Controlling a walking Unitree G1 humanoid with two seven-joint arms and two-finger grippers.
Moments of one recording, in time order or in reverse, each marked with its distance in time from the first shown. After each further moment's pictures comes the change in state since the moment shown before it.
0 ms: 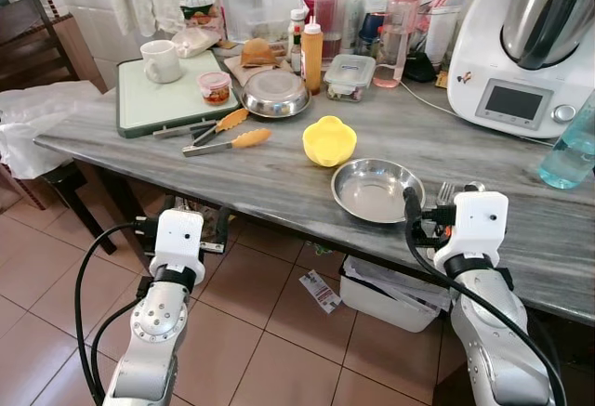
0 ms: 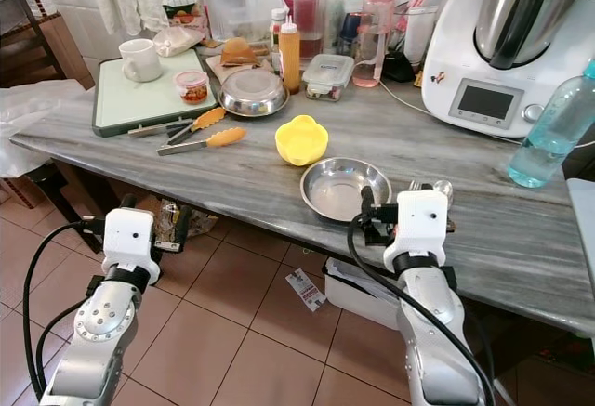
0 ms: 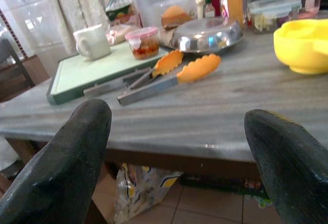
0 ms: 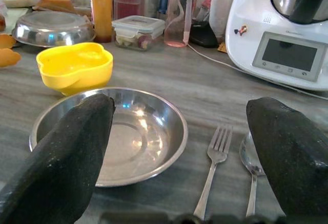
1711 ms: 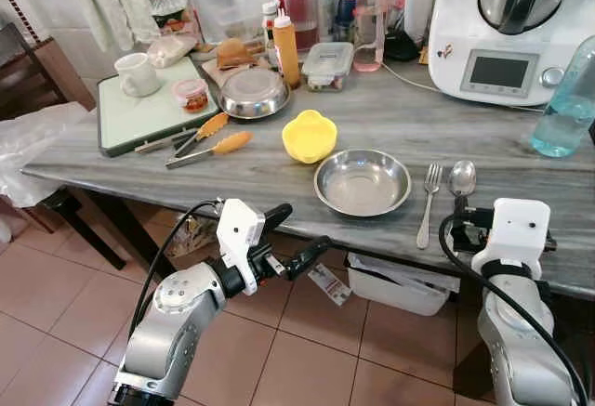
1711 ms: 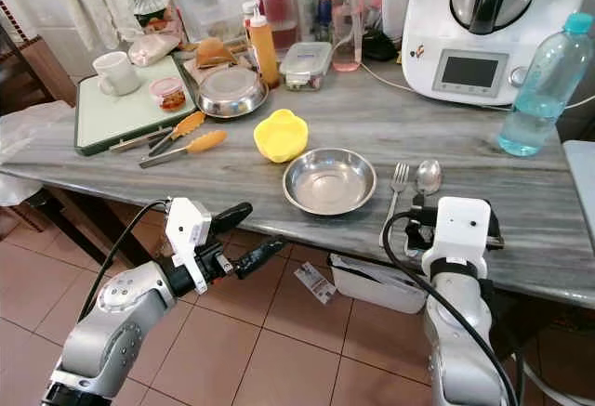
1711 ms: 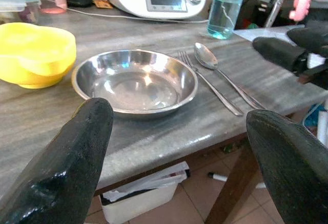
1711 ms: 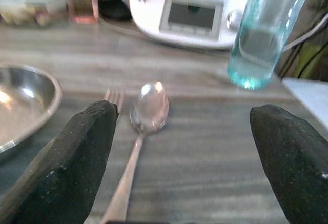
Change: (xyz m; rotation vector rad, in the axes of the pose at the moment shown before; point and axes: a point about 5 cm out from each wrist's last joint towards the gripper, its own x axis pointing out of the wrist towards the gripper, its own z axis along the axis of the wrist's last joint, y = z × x) left arm -0.004 -0.060 0.031 -0.372 -0.005 -0.828; right arm -0.005 -0.037 -0.001 -0.096 0.017 -0.251
